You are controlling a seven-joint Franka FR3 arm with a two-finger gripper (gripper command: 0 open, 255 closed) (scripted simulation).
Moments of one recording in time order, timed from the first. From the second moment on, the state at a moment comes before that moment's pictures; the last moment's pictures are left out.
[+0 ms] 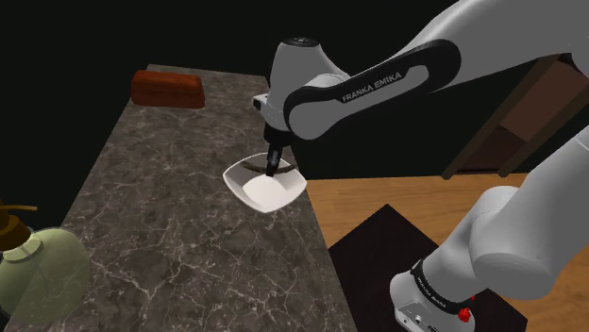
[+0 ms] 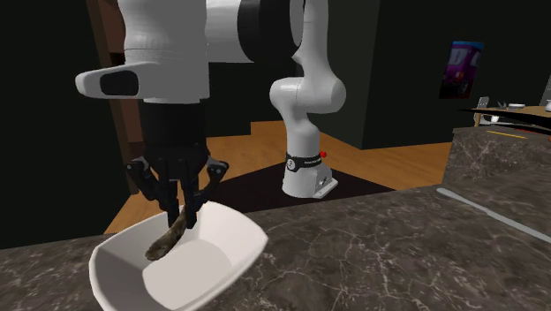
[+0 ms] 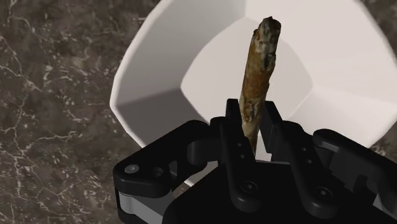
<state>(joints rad) 0.22 -0.02 0.17 -2.34 -0.04 2.37 -0.42</state>
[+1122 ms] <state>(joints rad) 0.22 0.02 0.17 -2.36 -0.05 2.43 -0.41</state>
